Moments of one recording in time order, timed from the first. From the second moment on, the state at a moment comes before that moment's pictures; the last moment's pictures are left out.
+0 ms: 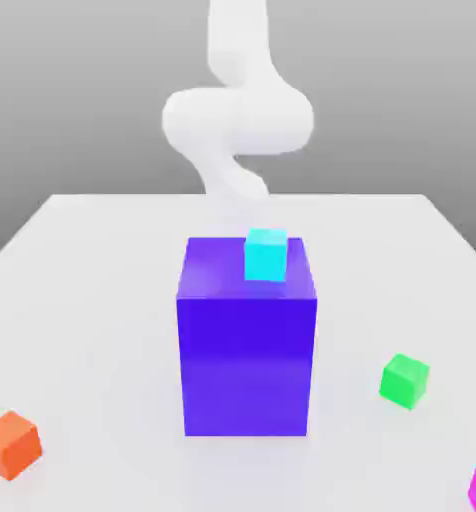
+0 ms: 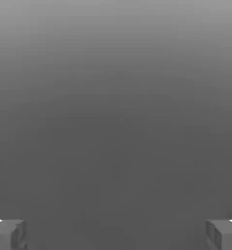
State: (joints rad) arm 0.06 -0.71 -0.02 -2.29 0.01 2.32 0.72
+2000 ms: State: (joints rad) arm 0.49 0.05 0.13 -2.57 -0.11 2.63 -0.62
